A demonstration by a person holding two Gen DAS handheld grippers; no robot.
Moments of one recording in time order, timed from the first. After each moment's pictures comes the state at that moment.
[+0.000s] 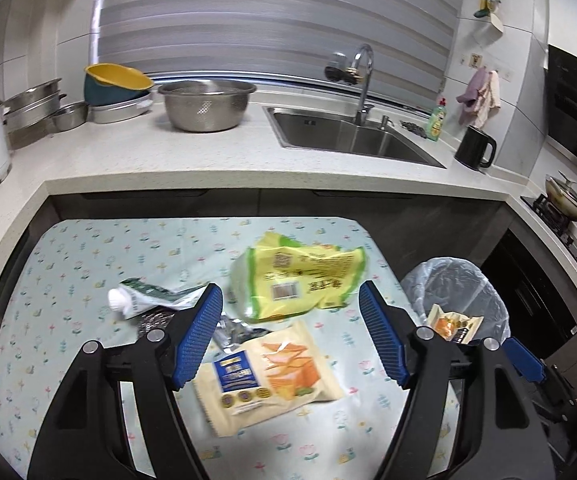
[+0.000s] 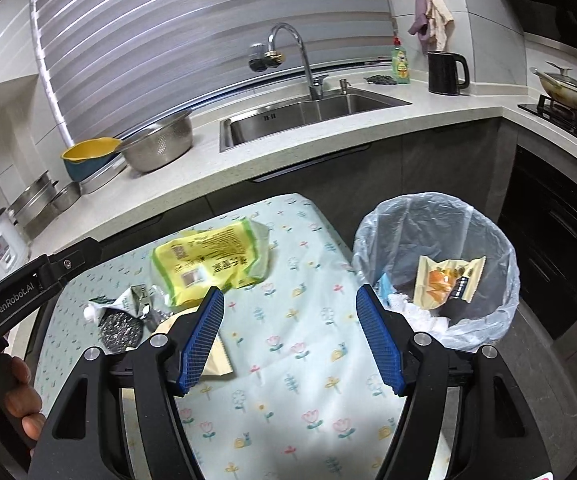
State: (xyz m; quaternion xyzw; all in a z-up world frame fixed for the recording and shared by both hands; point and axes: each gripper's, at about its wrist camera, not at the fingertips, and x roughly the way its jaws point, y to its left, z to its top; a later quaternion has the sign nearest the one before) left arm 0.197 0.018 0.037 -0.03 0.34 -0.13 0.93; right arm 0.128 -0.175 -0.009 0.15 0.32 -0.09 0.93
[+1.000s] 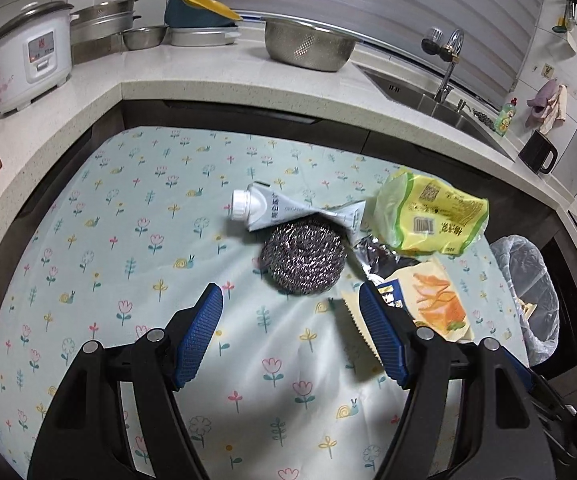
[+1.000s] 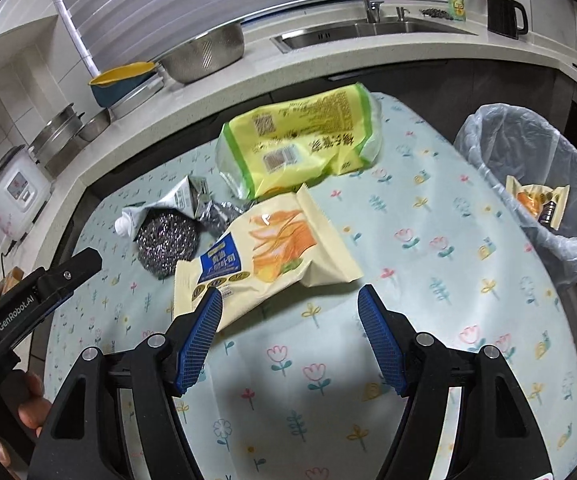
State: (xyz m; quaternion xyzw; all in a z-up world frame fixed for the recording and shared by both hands) left arm 0.193 0.136 -0.046 -0.08 0.41 -0.05 0.91; right arm 0.161 -0.070 -0.091 0.16 0.43 -0.01 0.89
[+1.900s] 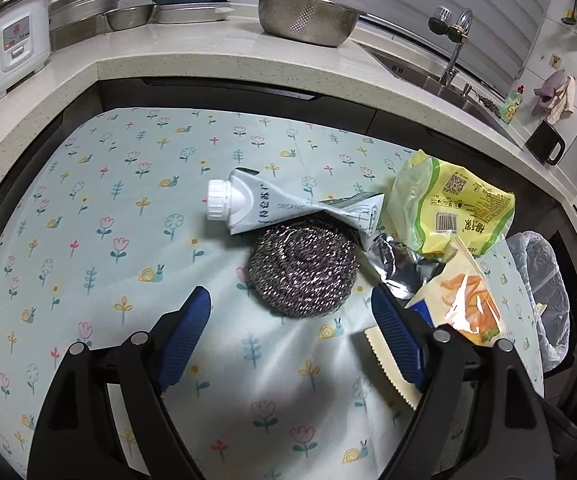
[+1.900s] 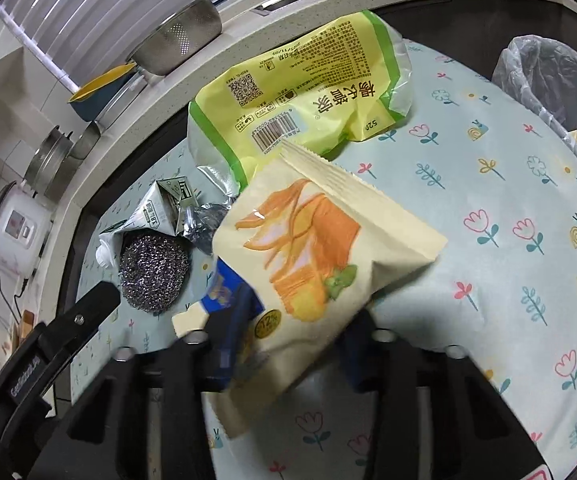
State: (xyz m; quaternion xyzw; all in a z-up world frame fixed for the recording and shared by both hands) left arm 0.241 0.125 -0.078 -0.08 0.44 -0.06 0.89; right arm 0.217 -0.083 -0.131 0.26 0.45 0.01 0.85
